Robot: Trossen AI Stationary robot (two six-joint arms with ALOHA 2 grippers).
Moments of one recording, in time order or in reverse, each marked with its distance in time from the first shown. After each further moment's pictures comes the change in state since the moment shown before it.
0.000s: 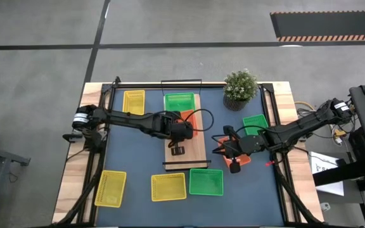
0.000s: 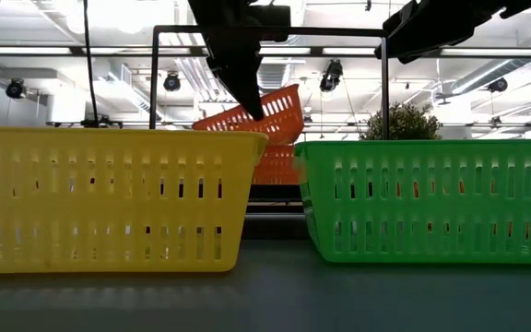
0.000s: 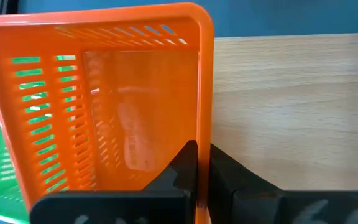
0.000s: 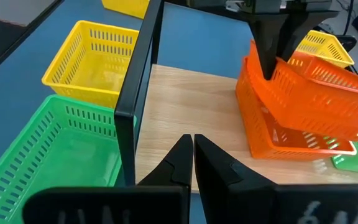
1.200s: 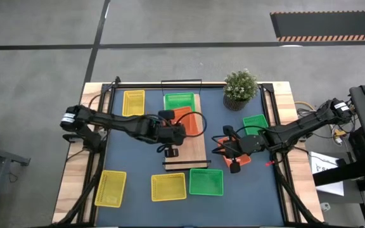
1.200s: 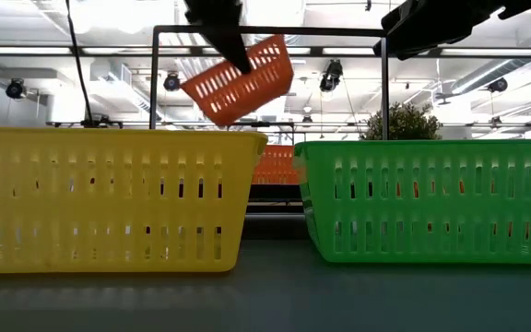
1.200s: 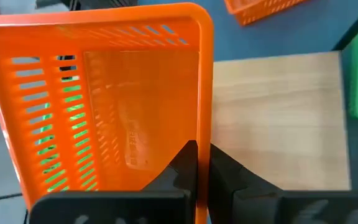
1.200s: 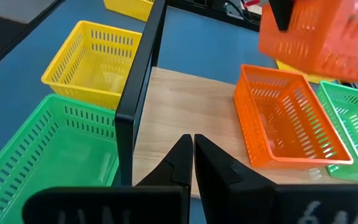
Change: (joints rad) left arm -0.091 -0.124 0.004 -0.048 -0.153 0.002; right arm 0.000 0.000 0.001 0.011 0.000 -0.043
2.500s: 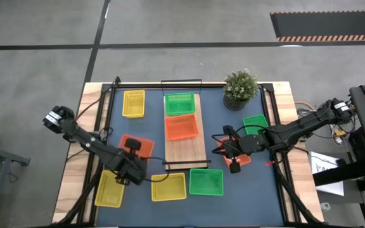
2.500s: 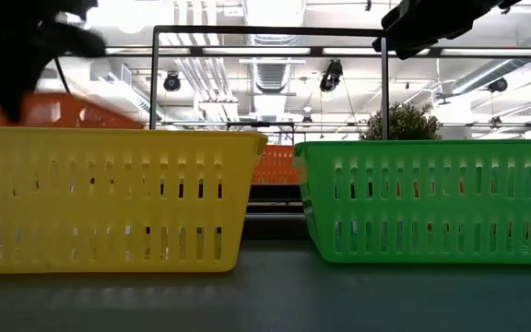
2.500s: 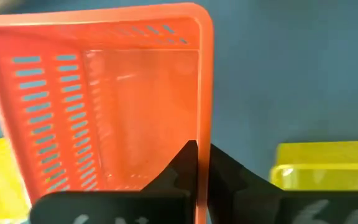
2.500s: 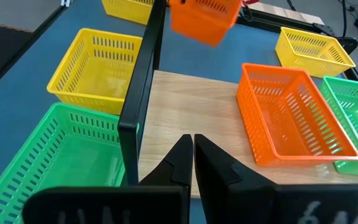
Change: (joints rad) left arm -0.415 -0.192 -0.417 -0.350 0.205 -0.245; right arm 0.000 0.003 0.021 -0.022 -0.007 0.053
